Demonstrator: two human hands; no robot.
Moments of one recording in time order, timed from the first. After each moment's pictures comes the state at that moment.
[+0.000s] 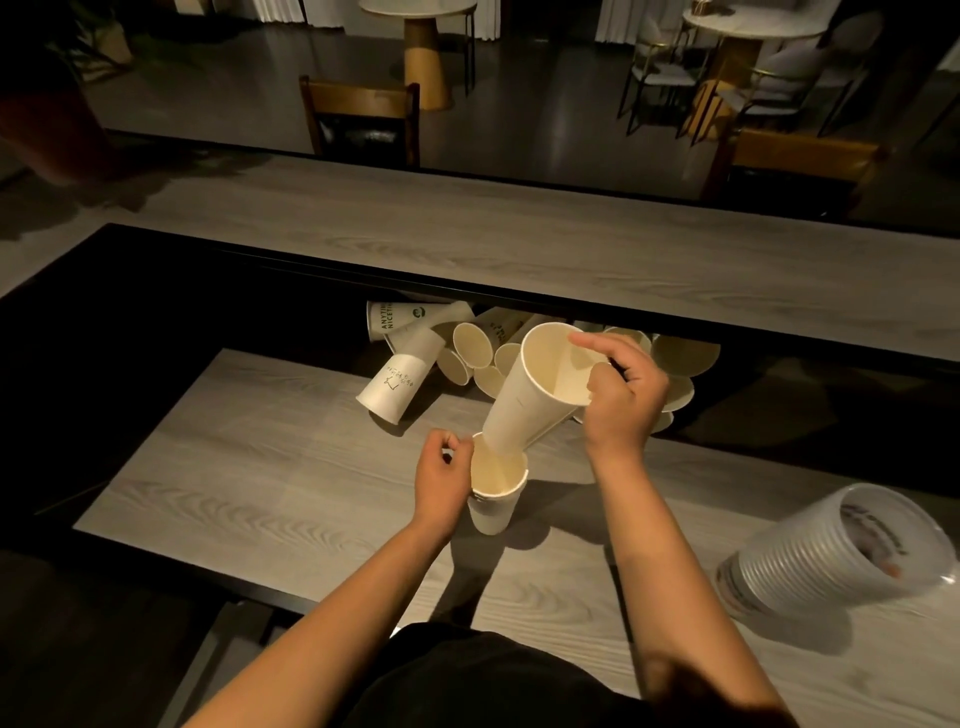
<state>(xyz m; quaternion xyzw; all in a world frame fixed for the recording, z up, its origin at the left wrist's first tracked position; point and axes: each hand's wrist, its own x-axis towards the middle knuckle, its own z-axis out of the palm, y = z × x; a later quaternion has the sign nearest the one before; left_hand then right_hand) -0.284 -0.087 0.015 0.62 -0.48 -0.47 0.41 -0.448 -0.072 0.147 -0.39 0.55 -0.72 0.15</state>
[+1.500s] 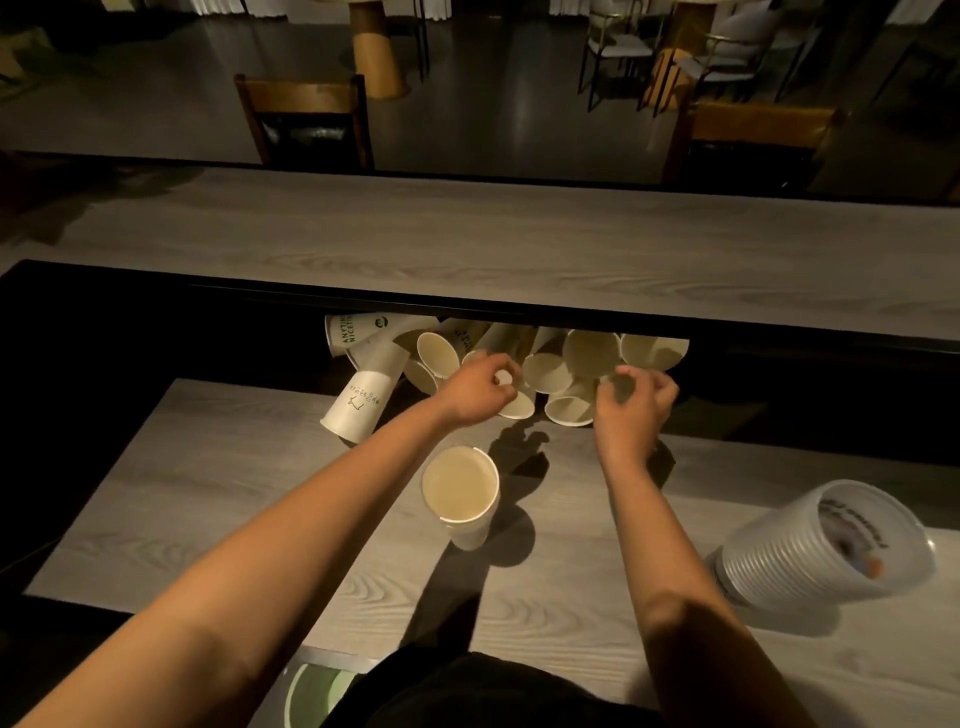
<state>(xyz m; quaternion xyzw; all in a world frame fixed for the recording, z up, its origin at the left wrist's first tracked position) -0.360 -0.205 0.089 0.45 -0.79 -0.40 0.11 -0.535 -0.100 0.054 -0.27 0.79 -0.53 0.14</state>
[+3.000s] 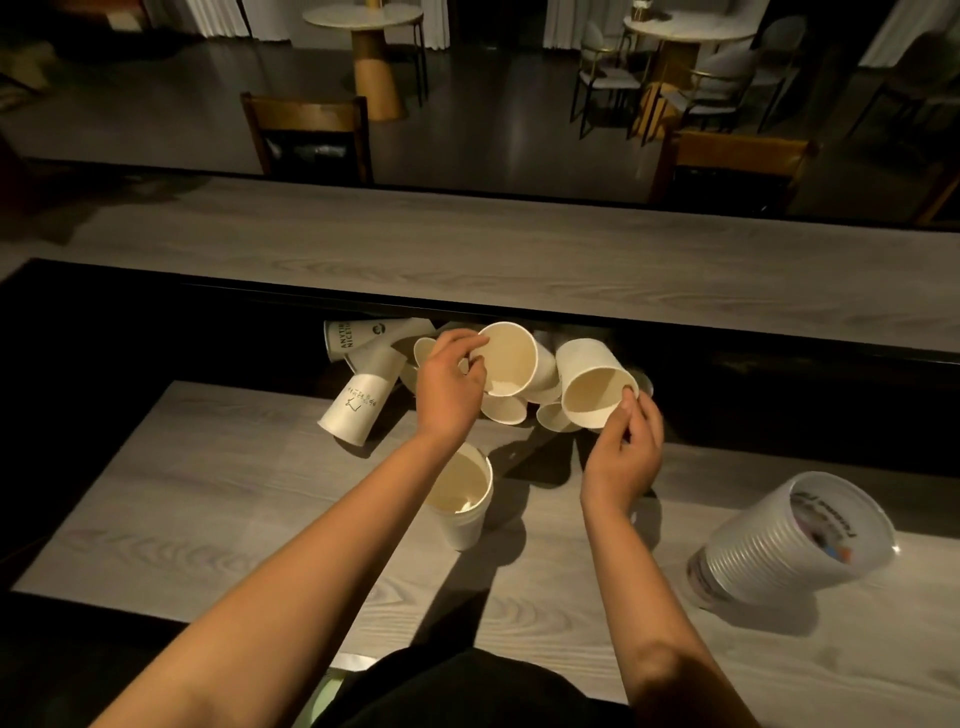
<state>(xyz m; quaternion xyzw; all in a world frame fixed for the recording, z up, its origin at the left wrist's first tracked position) -0.347 -0.170 0.097 0.49 -0.69 -0.28 0.46 -0.497 -0.053 0.056 -0.23 0.71 -0.67 0.07</state>
